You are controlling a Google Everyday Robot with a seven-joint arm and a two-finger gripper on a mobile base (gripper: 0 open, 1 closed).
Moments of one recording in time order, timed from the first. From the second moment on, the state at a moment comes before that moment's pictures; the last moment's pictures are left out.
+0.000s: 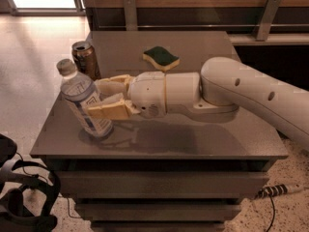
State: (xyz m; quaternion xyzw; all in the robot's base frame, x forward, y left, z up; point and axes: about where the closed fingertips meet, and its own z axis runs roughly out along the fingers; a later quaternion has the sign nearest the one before) arm 0.469 0.115 0.917 -0.53 0.53 0.43 0.51
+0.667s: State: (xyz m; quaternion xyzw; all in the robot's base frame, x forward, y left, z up) arm 0.465 0.120 0.920 -0.53 0.53 0.43 0.51
